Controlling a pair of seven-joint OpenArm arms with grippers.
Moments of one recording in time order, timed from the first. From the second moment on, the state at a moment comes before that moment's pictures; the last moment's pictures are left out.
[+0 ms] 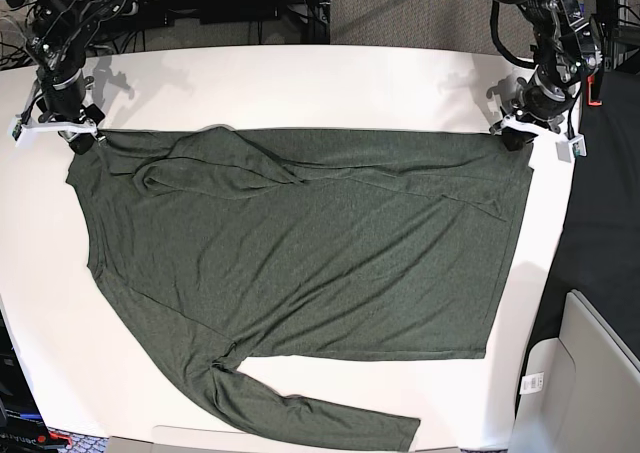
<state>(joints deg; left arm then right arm) 16.3 -11.2 -27.7 94.3 -36.2 -6.6 46.4 -11.9 -0.5 43.7 104.0 27.5 5.4 -48.9</state>
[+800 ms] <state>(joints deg) 16.4 -11.2 -27.7 94.3 -36.2 -6.6 46.4 -9.9 -0.6 43.5 100.1 25.9 1.0 -48.7</state>
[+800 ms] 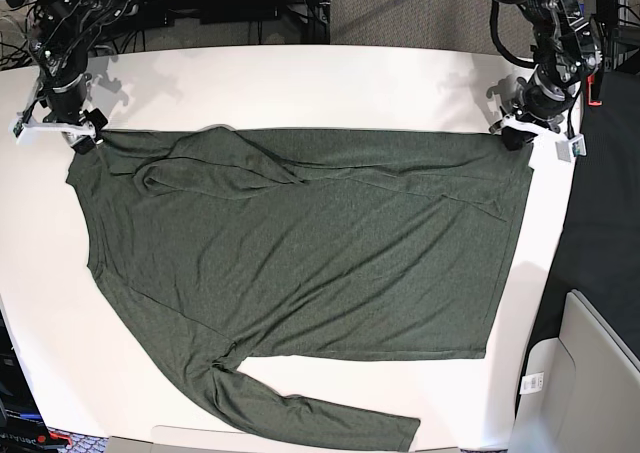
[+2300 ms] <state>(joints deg) 13.4 -11.5 -28.1 94.2 -36.0 2.0 49.9 -6.3 -2.5 41.0 95.2 26.3 1.8 -47.2</state>
